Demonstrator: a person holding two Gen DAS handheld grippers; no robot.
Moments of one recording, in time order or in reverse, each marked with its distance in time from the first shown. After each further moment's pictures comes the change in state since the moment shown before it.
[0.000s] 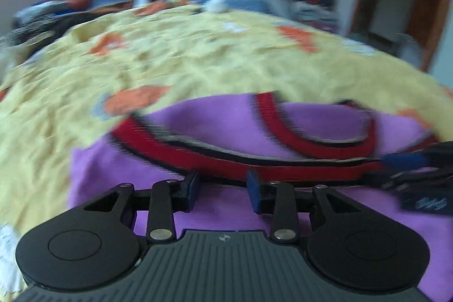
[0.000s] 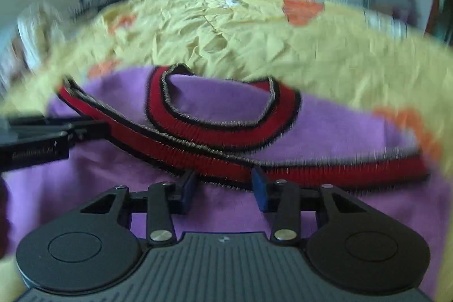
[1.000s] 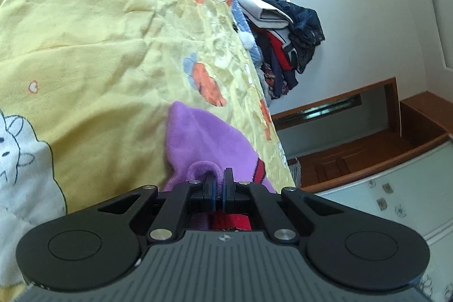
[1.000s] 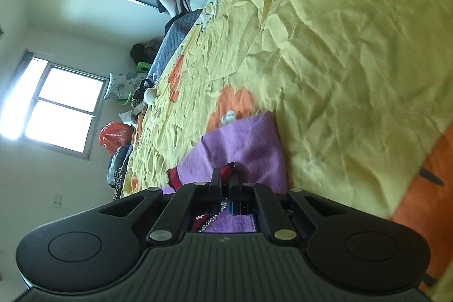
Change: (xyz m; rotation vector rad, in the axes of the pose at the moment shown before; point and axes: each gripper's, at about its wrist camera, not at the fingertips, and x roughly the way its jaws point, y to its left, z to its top) left arm 0.025 0.201 -0.045 -0.854 0.025 -0.685; right arm -0.053 -0.244 -0.108 1.041 -0.179 0.415
